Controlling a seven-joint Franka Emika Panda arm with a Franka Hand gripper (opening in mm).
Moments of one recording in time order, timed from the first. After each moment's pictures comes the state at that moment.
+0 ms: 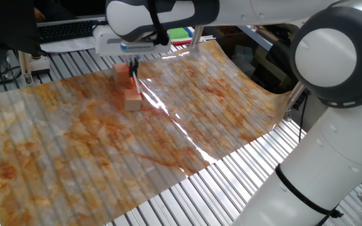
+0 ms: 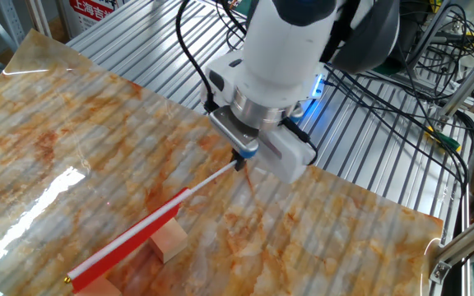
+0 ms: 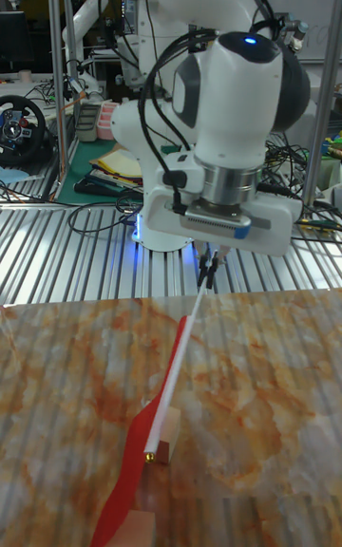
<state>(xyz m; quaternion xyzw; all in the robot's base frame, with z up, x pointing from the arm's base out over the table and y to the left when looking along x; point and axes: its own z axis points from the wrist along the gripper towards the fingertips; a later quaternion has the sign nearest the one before) 0.535 0.077 0.302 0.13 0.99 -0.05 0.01</state>
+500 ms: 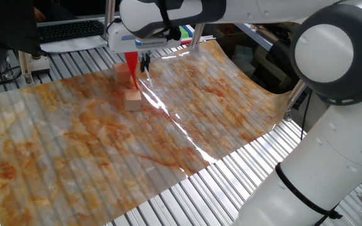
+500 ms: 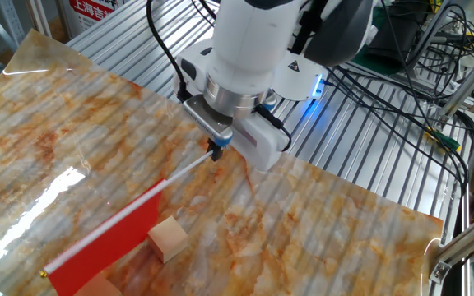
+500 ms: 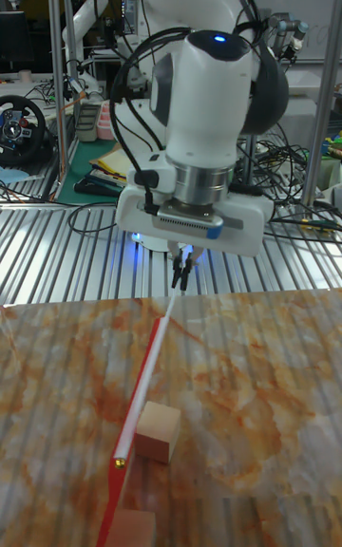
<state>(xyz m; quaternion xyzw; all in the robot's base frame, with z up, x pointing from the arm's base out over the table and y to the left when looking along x) 0.543 0.034 0.306 0.10 0.99 -0.06 0.01</state>
